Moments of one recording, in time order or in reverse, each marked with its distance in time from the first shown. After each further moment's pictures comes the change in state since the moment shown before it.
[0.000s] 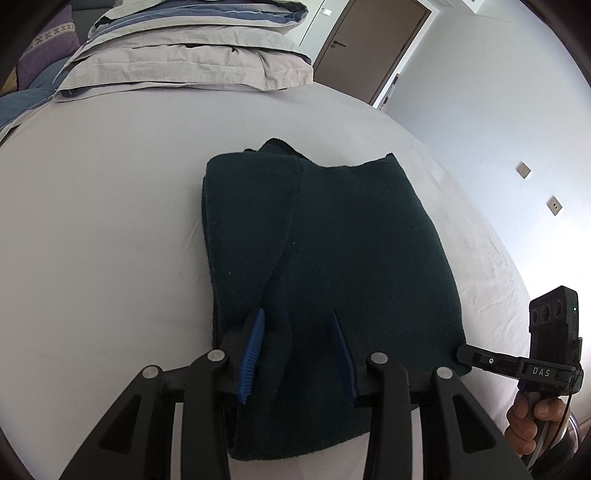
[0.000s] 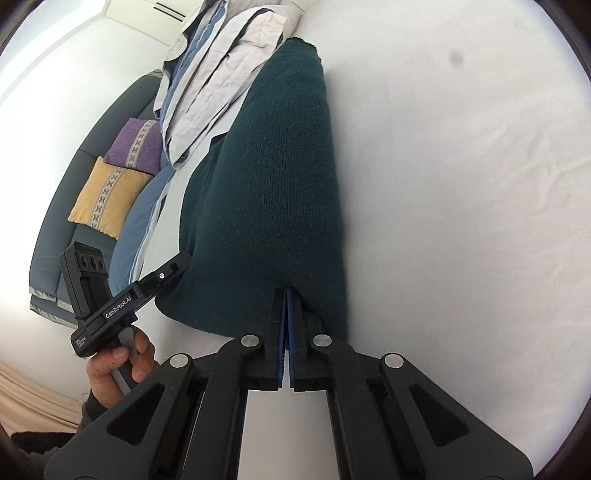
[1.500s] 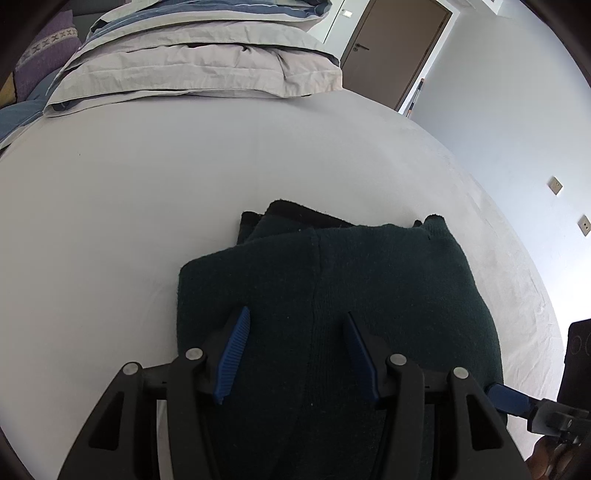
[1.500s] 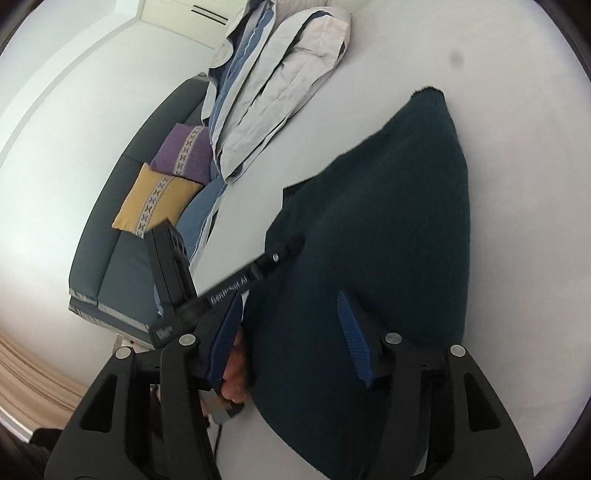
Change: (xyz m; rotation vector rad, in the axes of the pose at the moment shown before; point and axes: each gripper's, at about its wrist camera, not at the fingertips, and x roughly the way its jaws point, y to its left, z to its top) left arm 0.083 -0.004 0.075 -0.018 -0.018 0.101; right arm 0.082 0.021 0.101 -0.065 -0.046 0.287
